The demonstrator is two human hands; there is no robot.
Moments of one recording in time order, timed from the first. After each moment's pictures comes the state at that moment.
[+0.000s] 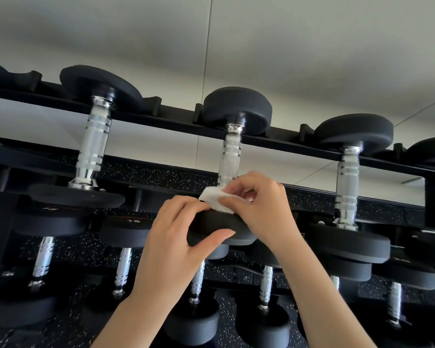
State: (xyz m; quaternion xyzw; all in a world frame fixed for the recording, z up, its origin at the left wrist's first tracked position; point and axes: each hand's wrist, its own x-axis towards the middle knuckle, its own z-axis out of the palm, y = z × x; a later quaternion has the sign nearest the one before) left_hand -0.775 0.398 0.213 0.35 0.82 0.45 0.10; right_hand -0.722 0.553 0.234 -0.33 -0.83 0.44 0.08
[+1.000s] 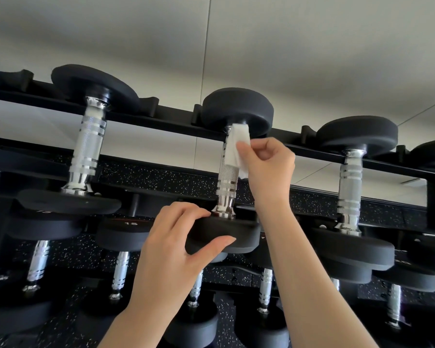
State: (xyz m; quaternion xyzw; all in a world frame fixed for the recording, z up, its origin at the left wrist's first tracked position) left_hand -0.775 0.399 0.214 0.34 0.81 0.46 0.11; right_hand -0.770 0.577 0.230 -0.47 -0.68 0.50 0.27
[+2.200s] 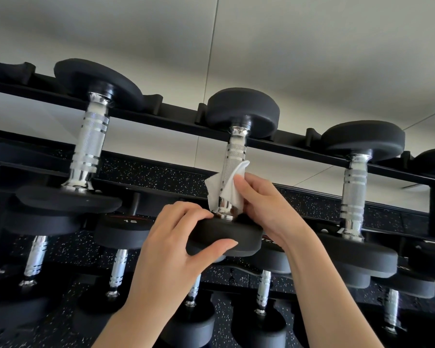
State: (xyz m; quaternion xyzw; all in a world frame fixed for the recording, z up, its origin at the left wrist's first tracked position) left_hand -0.780 0.398 0.212 0.35 0.81 0.45 0.12; right_hand -0.733 0.576 0.209 -0.33 -0.64 0.70 -0.03
